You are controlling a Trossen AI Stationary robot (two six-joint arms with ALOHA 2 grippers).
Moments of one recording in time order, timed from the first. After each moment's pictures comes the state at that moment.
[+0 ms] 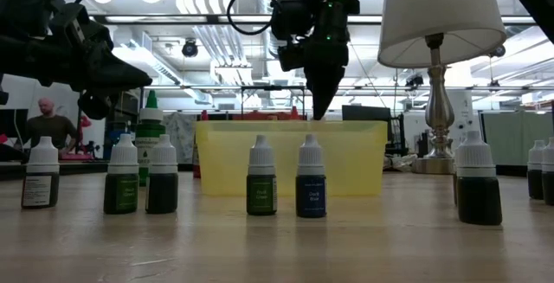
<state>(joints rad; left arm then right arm) 0.22 0.19 0.01 0.02 0.04 -0.49 -0.29 2.00 1.72 -1.11 -0.06 -0.14</state>
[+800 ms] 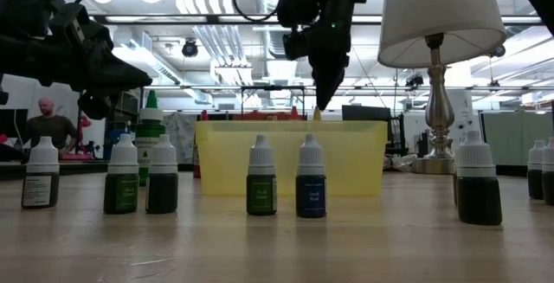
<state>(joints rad) 0.22 0.19 0.01 0.02 0.04 -0.49 -0.29 1.93 1.72 -1.14 -0.06 -0.08</state>
